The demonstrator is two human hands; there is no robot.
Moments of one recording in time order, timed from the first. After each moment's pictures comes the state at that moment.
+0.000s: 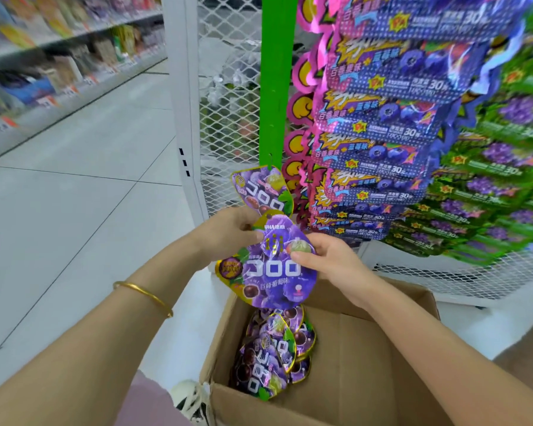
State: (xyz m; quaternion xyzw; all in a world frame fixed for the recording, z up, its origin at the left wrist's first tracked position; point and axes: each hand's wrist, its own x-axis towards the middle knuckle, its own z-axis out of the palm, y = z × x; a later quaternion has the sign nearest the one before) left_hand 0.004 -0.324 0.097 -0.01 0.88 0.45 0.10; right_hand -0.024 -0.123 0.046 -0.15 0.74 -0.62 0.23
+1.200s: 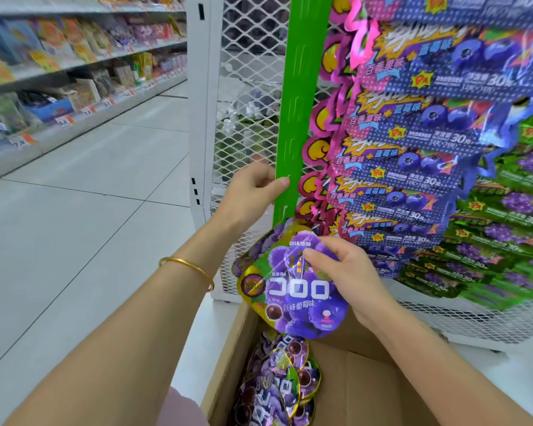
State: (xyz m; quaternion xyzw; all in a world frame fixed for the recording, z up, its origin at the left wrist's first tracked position) left_hand -0.061 -0.319 0.143 0.00 0.82 0.55 -0.15; right_hand -0.037 -0.140 0.088 -0.14 0.76 -0.62 0.10
